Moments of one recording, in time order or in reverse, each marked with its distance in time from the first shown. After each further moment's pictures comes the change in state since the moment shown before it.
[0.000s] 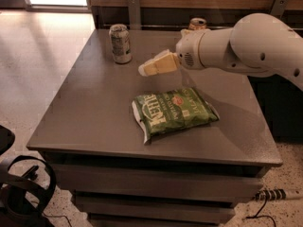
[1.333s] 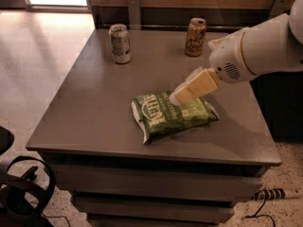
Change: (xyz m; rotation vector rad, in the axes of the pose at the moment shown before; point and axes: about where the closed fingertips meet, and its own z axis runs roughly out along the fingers) arm 0.029 0.047 -0.123 -0.050 0.311 -0.095
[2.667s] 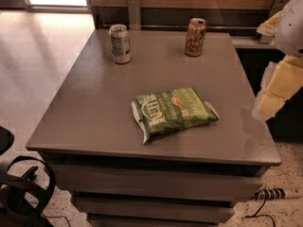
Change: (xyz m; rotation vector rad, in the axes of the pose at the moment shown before) arm 0.044 -0.005 -0.131 -0.057 0.508 -0.312
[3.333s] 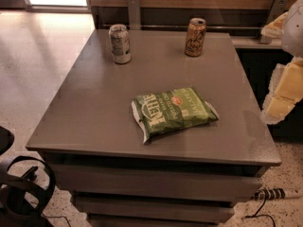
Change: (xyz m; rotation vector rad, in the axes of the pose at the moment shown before) arm 0.009 0.005 -0.004 -0.018 0.022 -0.015
